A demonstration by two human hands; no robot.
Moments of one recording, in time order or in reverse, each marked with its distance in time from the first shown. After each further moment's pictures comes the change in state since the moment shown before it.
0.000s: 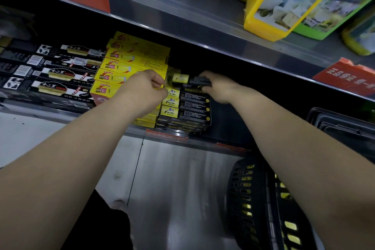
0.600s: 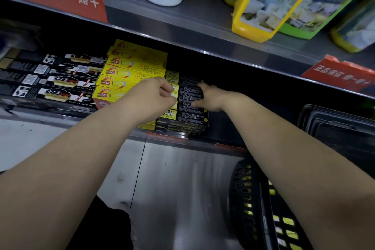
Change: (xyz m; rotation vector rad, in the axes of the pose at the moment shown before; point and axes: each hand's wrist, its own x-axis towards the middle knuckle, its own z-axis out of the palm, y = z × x) left_hand -0.018 0.021 0.003 0.028 -0.121 0.055; right_hand -0.013 -0.007 0.008 0.041 -0.183 0.084
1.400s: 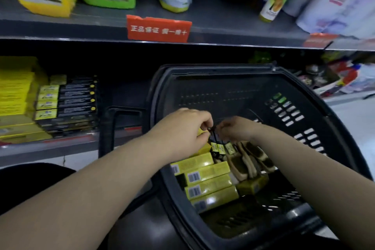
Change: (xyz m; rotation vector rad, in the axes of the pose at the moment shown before) left_hand -0.118 0.169 0.226 0.434 -0.428 0.721; right_hand -0.249 0.279 0.048 0.540 0.061 0.371
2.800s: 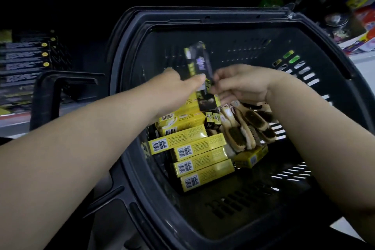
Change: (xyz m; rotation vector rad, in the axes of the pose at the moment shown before) left_hand 0.054 -0.021 0.030 -0.517 -0.093 -0.621; right_hand 0.029 0.009 -0.034 0.535 -0.339 -0.174
